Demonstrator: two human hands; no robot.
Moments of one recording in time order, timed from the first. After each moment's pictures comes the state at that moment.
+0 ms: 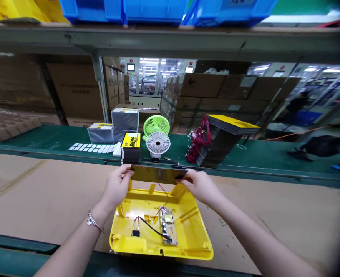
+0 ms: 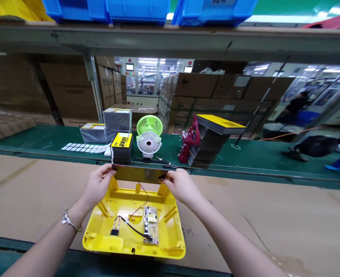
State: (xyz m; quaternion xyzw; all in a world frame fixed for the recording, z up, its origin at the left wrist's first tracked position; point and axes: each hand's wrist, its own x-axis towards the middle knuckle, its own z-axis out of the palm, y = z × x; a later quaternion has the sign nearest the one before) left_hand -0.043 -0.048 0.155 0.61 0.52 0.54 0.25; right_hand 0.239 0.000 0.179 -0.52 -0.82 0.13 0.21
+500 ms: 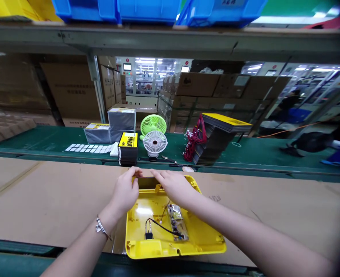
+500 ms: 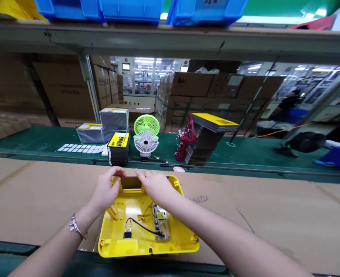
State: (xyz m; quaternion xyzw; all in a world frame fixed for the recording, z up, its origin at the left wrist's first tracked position) left_hand -0.012 -0.053 0.150 0.67 0.54 0.47 0.17; right_hand 0.184 -0.012 0.178 -0.37 -0.92 -0.12 0.04
